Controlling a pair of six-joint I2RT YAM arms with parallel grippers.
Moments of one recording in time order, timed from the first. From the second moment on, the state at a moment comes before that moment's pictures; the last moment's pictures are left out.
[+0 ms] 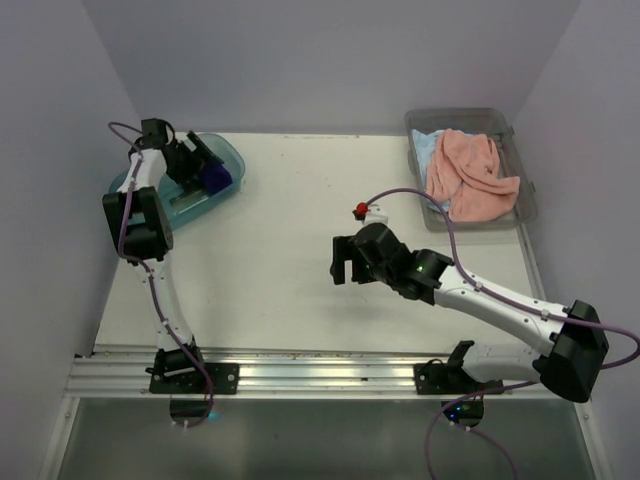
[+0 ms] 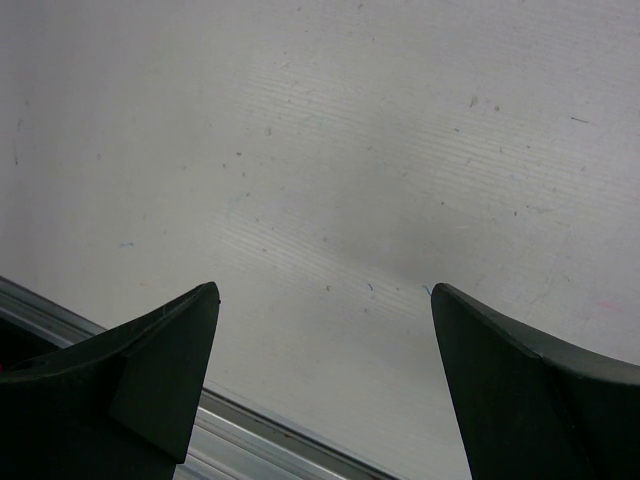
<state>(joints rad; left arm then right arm) 0.23 2.36 2.00 -0.60 0.46 -0.63 0.91 1.22 0.93 -0.47 0.27 0.63</state>
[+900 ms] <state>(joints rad) 0.24 2.30 1.97 -0.67 0.45 -0.59 0.91 1.14 0.87 -0.46 0.26 0.63</state>
